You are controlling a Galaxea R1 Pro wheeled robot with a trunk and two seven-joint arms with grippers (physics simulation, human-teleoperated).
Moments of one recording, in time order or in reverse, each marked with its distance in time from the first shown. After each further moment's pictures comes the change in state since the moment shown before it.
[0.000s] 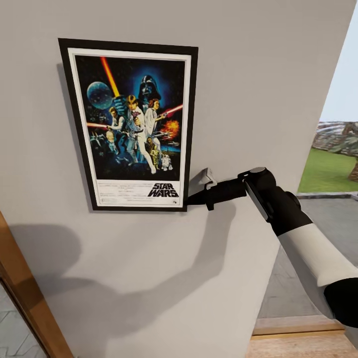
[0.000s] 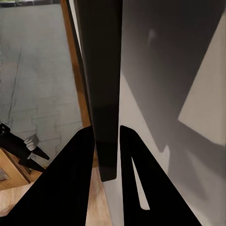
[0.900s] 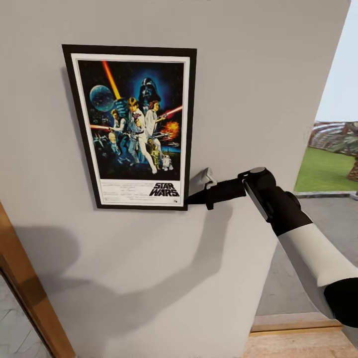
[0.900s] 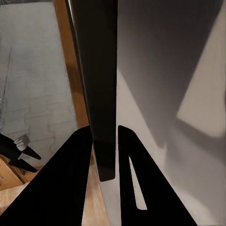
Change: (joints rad) left arm 0.000 0.001 0.000 0.000 0.000 0.000 0.000; right arm 0.000 0.000 0.000 0.001 0.010 0.002 -0.035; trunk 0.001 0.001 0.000
